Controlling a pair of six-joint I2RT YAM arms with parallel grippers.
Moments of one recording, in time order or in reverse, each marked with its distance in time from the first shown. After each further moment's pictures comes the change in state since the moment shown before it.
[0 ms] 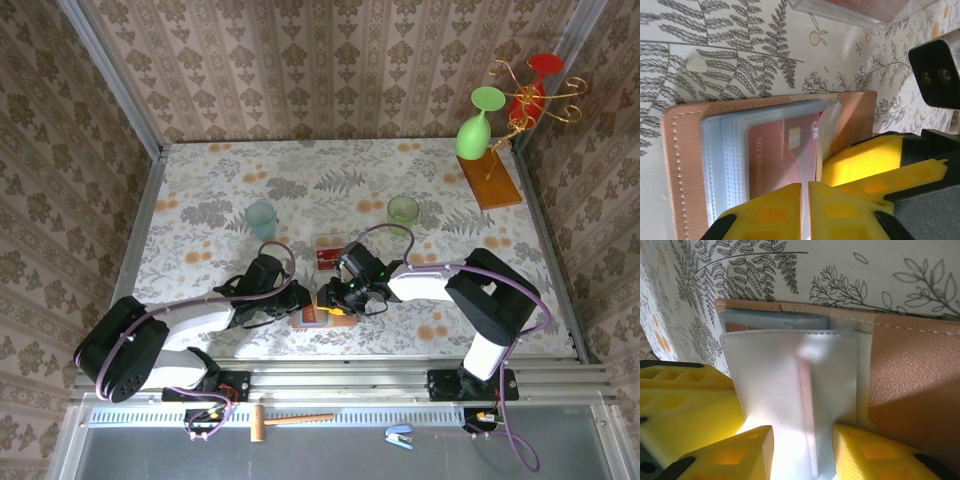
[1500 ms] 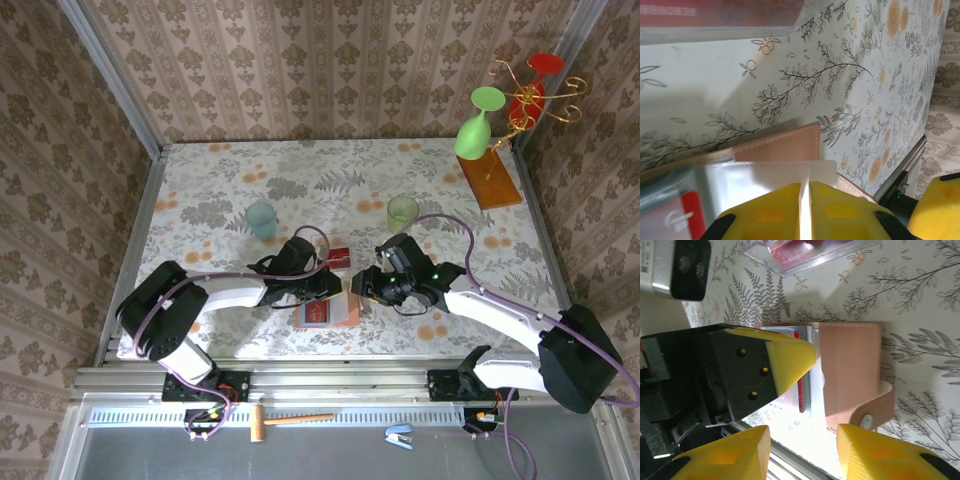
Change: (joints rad) left arm -0.101 0.304 0.282 0.050 0.069 -0.001; right arm -0.135 -0.512 -0.133 -0.288 0.135 -0.062
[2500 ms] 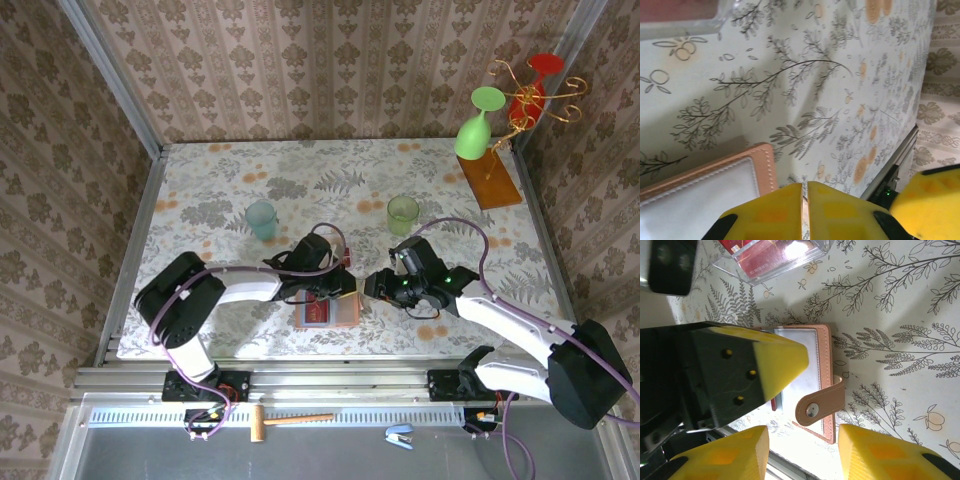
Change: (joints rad) left arm -0.047 0.078 0.097 0.019 0.023 -0.014; right arm -0.068 -0.069 -0.050 -0.060 0.003 -0.053
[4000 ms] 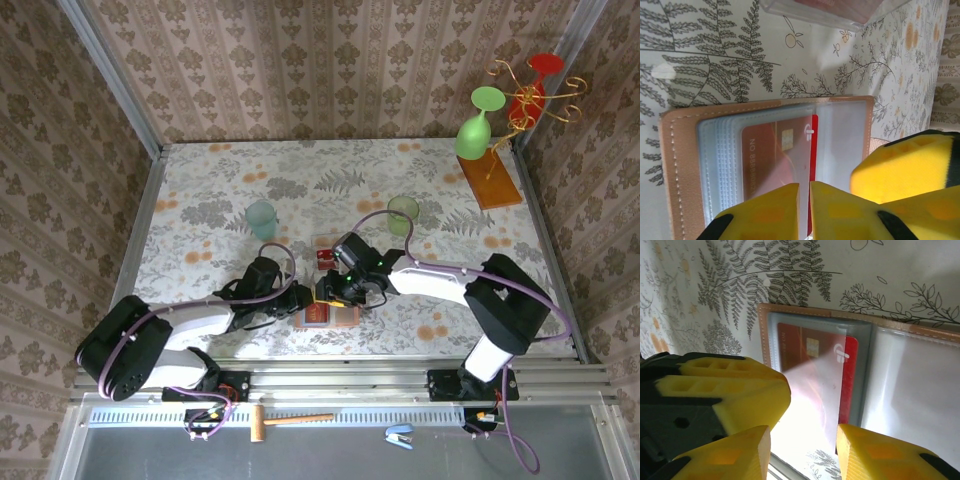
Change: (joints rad) left arm 0.152 -0.372 -0.431 0.082 -0.060 0.006; right arm 0.230 0.517 0.315 0.097 -0.040 0.061
